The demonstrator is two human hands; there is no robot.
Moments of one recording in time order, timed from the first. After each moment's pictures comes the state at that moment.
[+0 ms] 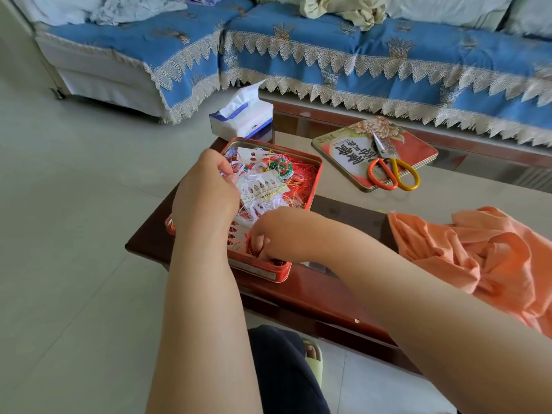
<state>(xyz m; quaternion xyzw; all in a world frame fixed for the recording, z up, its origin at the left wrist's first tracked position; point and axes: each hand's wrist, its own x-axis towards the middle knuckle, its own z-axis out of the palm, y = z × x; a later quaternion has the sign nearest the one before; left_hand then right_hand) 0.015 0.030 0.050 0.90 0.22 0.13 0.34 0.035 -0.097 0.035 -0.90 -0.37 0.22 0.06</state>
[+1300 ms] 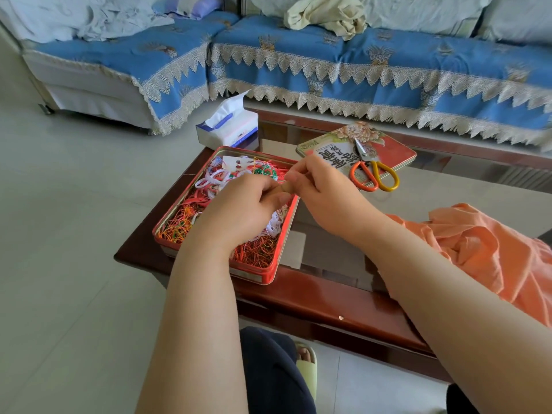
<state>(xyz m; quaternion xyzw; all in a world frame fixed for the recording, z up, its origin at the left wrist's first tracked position) 0.003 -0.010 0.071 0.93 -0.04 -0.01 0.36 0.039 -0.162 0.063 -0.89 -0.20 -0.02 0.41</state>
